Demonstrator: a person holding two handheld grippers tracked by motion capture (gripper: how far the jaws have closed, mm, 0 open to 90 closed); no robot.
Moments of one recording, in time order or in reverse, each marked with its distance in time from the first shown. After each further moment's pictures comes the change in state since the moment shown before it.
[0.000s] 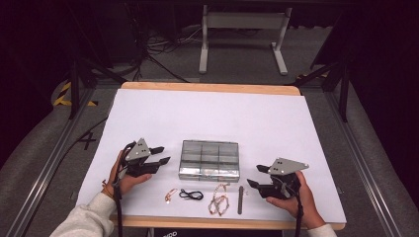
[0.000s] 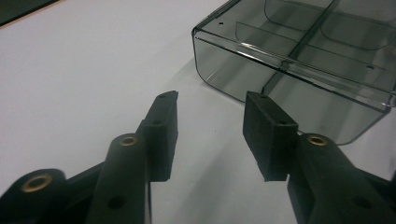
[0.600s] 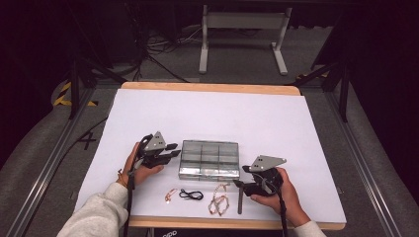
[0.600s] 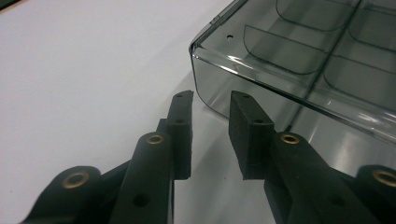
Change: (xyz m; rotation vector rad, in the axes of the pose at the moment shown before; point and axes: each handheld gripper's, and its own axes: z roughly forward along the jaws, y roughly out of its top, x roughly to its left) left arm 0.006 0.017 0.040 0.063 -0.026 0.034; right arm 0.014 0.018 0.034 0.072 0.031 0.017
